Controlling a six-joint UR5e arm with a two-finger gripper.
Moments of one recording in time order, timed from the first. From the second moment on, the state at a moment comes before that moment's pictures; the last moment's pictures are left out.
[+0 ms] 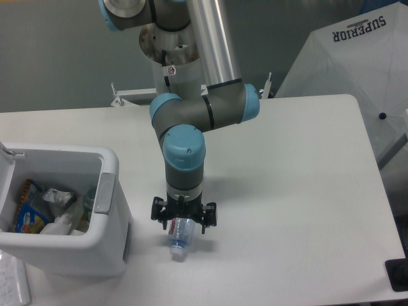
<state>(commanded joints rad) 2.29 -2.09 -1.73 -0.71 1.47 0.40</state>
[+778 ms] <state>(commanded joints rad) 2.29 -2.13 -1.71 -0.71 1.48 0.40</state>
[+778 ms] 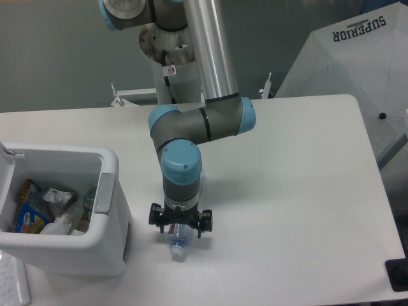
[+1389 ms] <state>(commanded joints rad) 2.29 -2.14 -1.71 -0.71 1.52 0.40</state>
